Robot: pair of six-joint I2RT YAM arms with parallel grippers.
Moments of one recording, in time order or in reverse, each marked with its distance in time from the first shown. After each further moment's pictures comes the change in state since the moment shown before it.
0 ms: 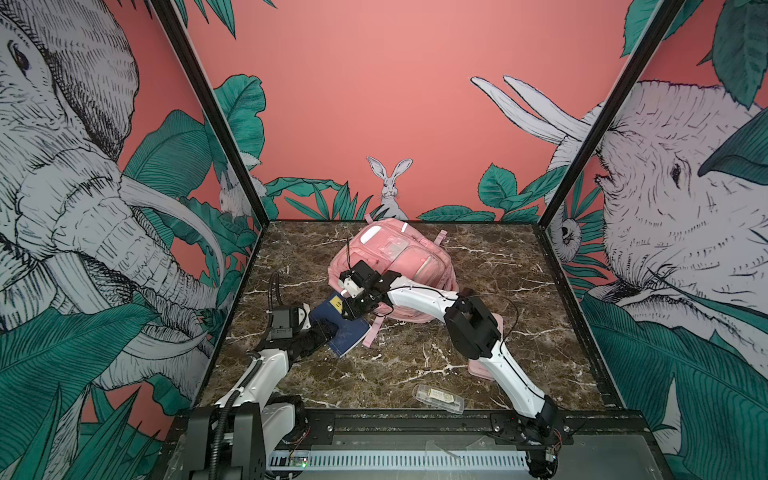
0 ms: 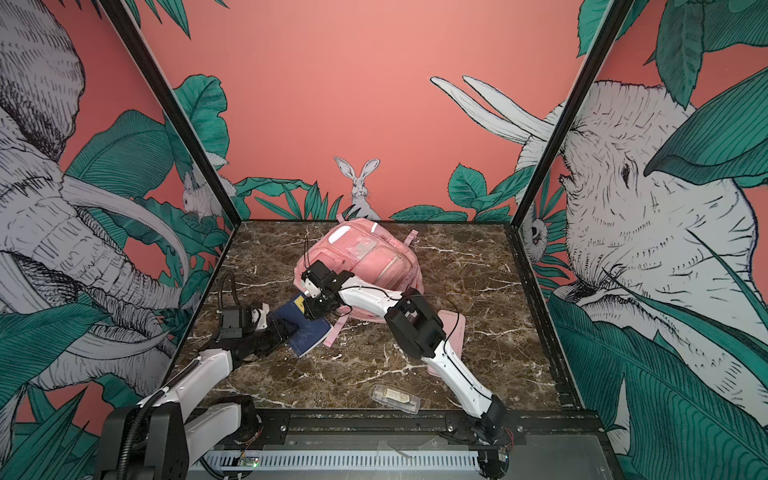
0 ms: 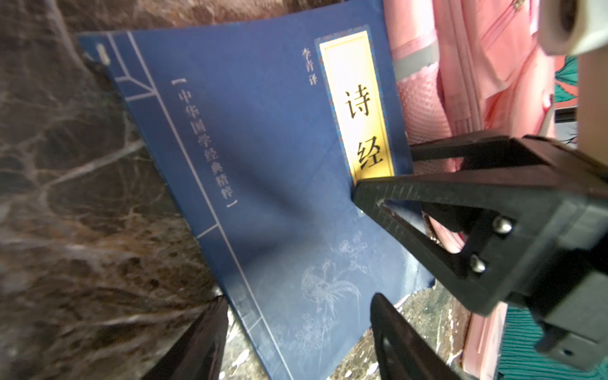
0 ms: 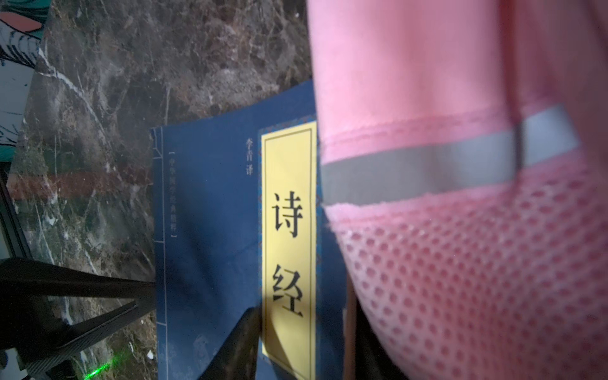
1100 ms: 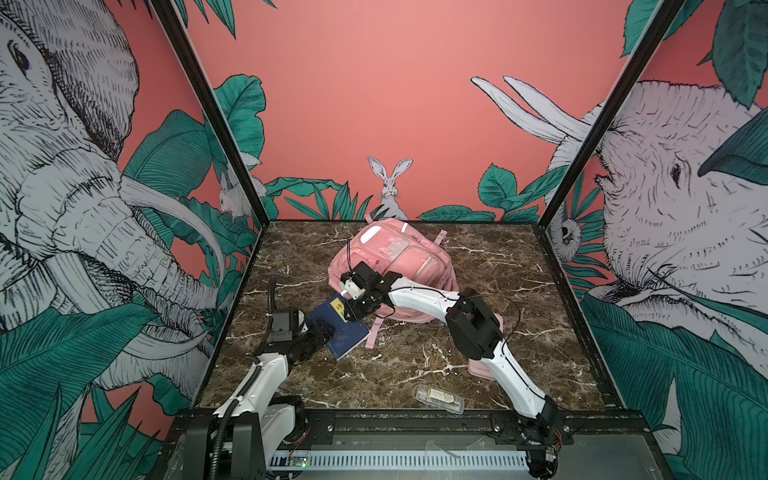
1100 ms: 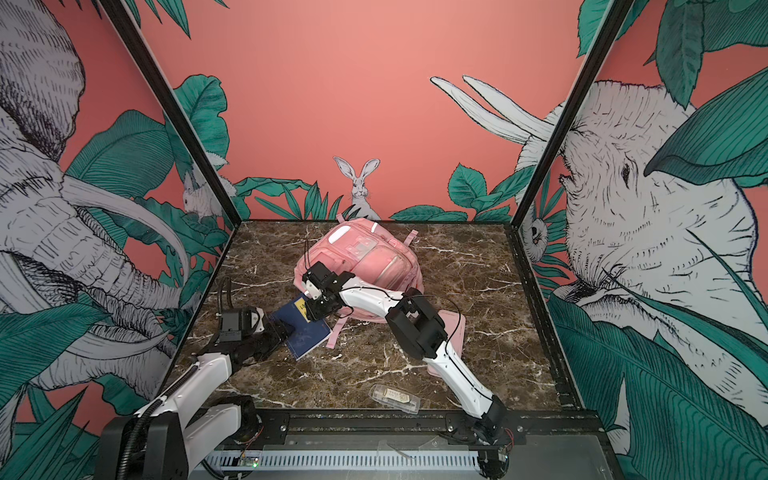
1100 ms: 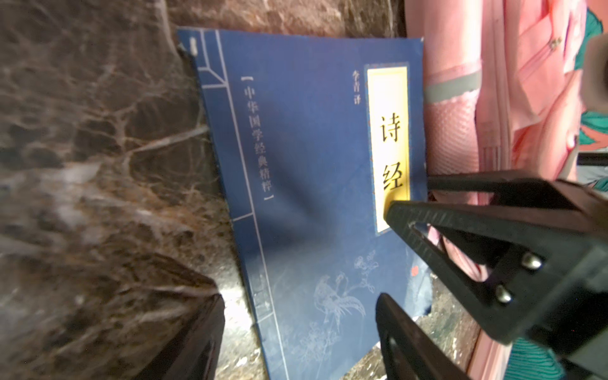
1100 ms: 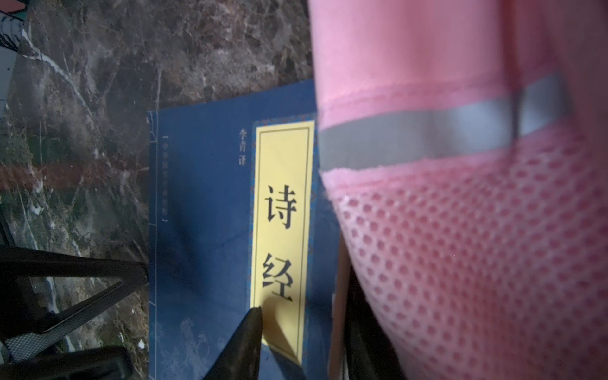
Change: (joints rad) left arm 0.002 -0.040 -0.007 -0.056 -0.095 -0.132; right arm 0.003 -0.024 -0.034 -0.013 0.019 -0.027
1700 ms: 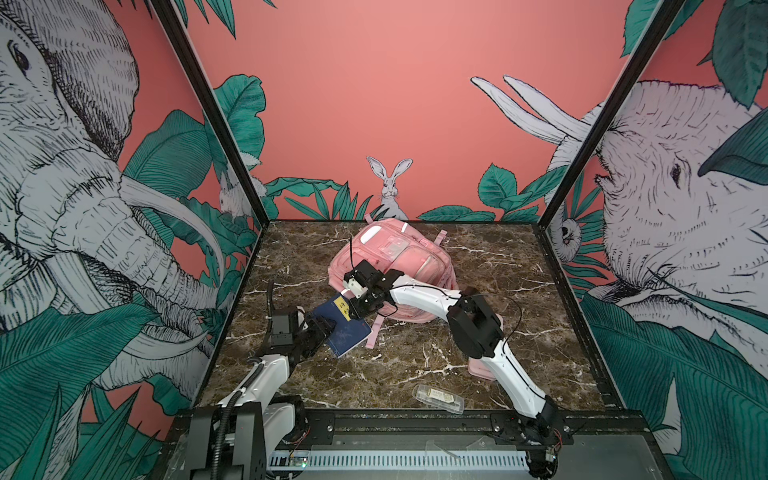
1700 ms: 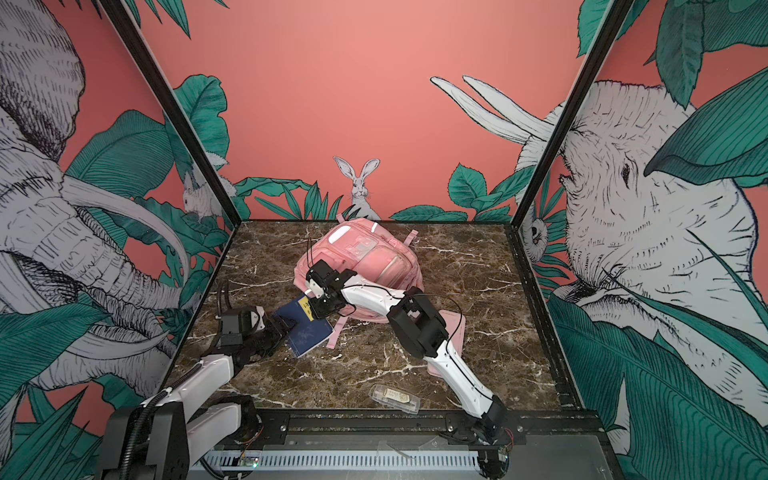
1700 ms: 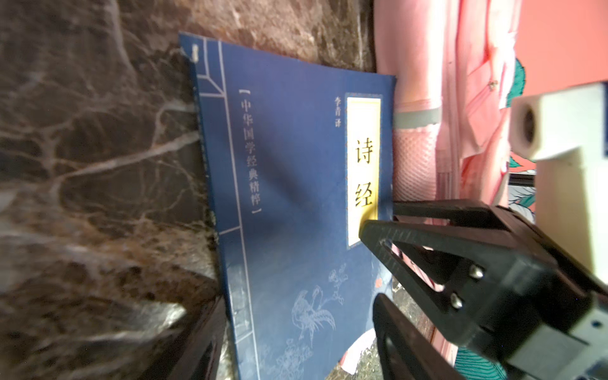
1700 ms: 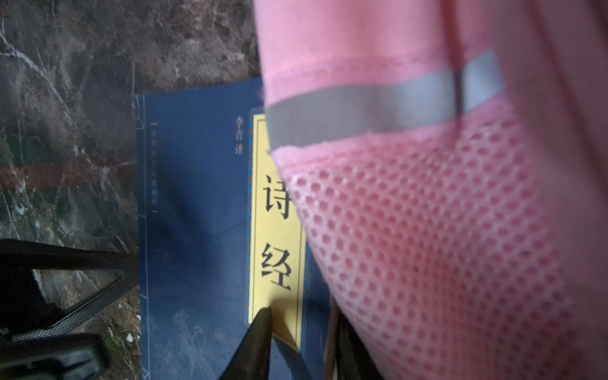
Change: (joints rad) left arm 0.005 0.025 -0.071 0.235 0.090 -0.110; right arm -0.015 0.000 0.006 -0.039 0.005 -0.014
